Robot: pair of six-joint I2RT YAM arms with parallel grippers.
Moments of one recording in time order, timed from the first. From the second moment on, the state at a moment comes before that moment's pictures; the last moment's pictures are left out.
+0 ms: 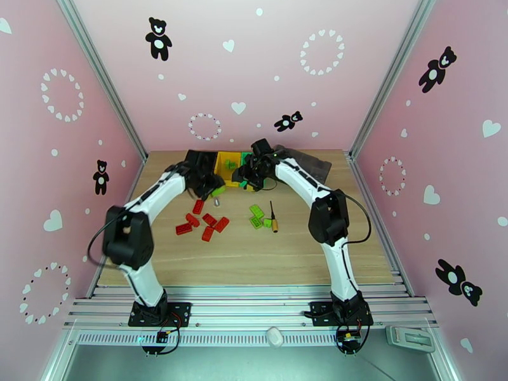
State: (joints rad) left arm -0.27 1.94 1.65 -0.74 0.33 -0.86; right arm 0.50 2.24 2.11 -0.90 -0.57 0.68
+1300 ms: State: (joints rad) left arm -0.28 1.78 1.65 -0.89 0.16 -0.83; right arm 0.54 2.17 2.00 -1.16 -0.26 0.38
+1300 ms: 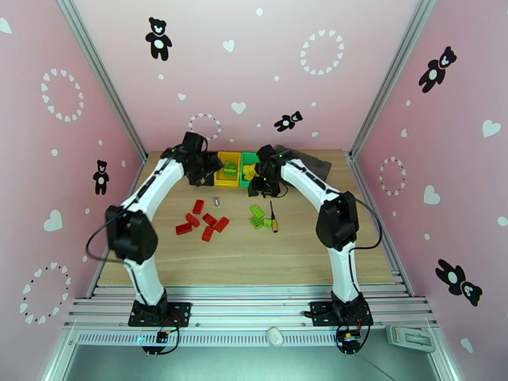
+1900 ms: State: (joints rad) left arm -0.45 1.53 1.15 -0.82 0.12 -0.96; right arm 0.60 2.36 2.09 -1.19 -0.15 0.34
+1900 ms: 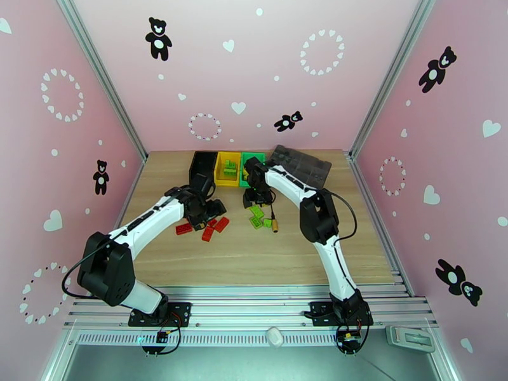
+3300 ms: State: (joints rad) left arm -0.28 1.60 1.22 -0.70 0.27 -1.00; right arm 0.61 2.35 2.04 -0.95 -0.33 0.54
